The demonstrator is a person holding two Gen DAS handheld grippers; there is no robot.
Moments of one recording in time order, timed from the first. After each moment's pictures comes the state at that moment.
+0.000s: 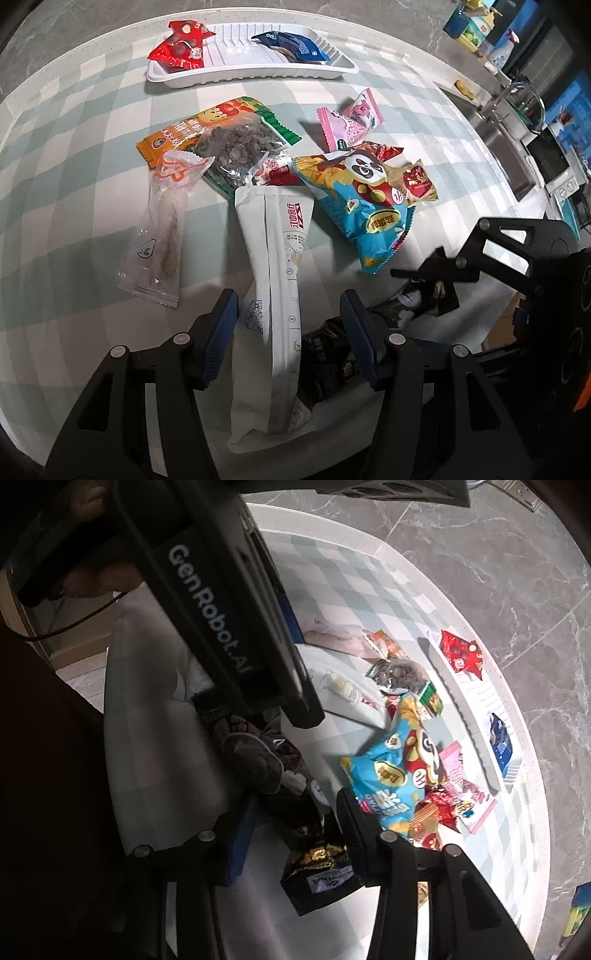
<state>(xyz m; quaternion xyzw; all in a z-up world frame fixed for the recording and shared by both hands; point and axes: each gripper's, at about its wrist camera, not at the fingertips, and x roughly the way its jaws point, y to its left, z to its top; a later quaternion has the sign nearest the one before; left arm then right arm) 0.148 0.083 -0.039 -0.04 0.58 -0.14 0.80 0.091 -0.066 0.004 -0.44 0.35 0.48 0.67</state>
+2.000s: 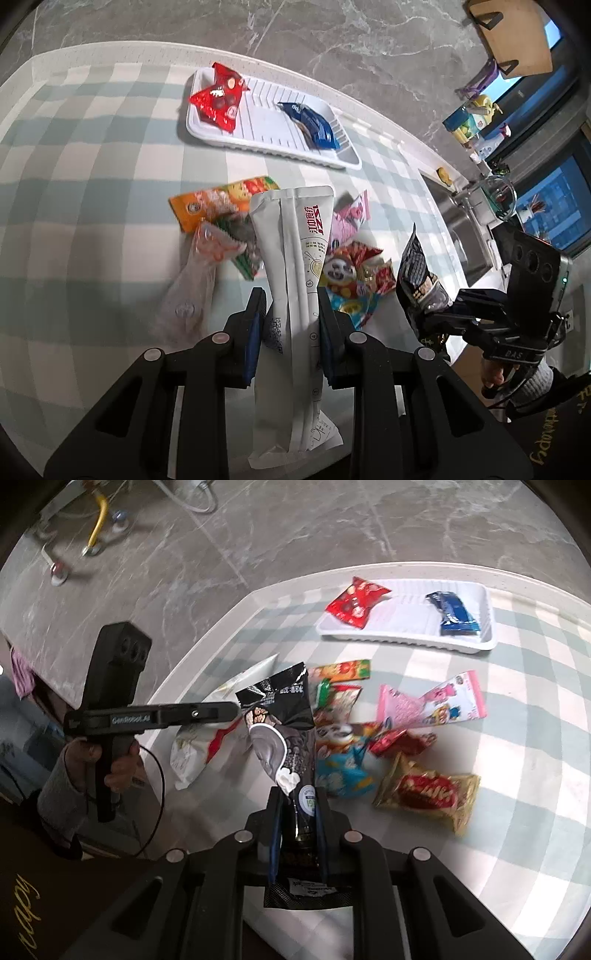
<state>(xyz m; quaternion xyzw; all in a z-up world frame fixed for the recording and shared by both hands) 0.170 0.156 0.017 -0.19 0.51 -0.16 0.82 0.205 -0.149 0.068 0.03 0.51 0.45 0.73</state>
